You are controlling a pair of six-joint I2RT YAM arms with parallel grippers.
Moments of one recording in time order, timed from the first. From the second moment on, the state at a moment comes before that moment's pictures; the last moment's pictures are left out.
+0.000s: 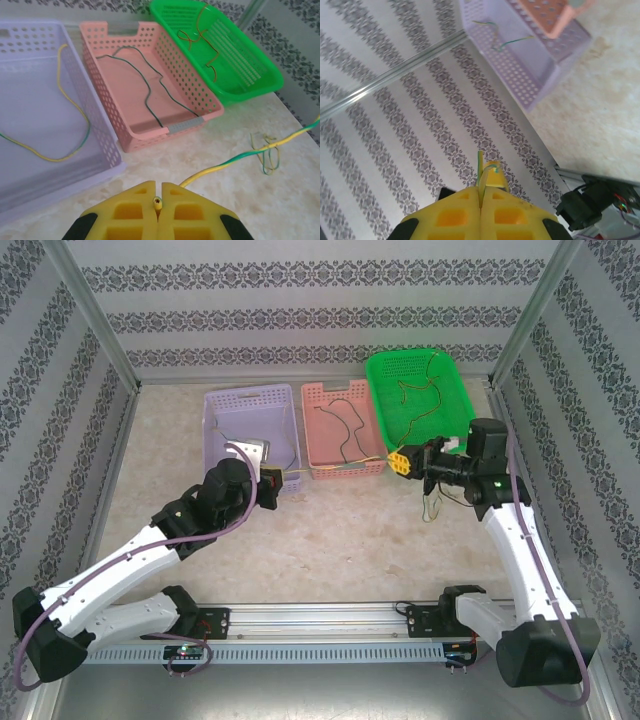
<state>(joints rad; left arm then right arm) -0.74 0.98 0.87 -0.36 -0.18 -0.47 0.02 1.02 0.94 -0.46 -0.96 1.55</state>
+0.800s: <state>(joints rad) -0.59 1.22 1.52 -0.60 0.05 -1.49 0.35 1.09 1.16 -0.32 -0.61 0.80</state>
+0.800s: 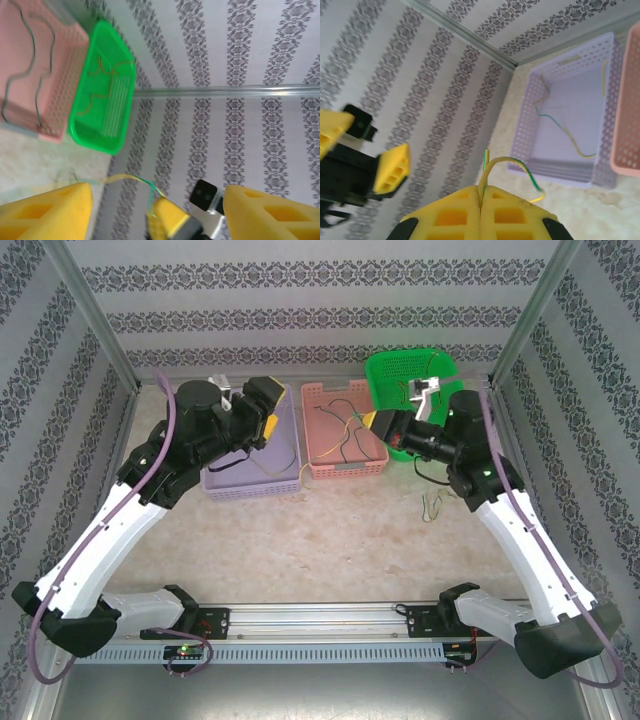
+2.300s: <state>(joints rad) -0.55 1.41 1.23 -0.32 0.37 -1.97 0.57 1.15 1.05 -0.33 -0.60 0.36</state>
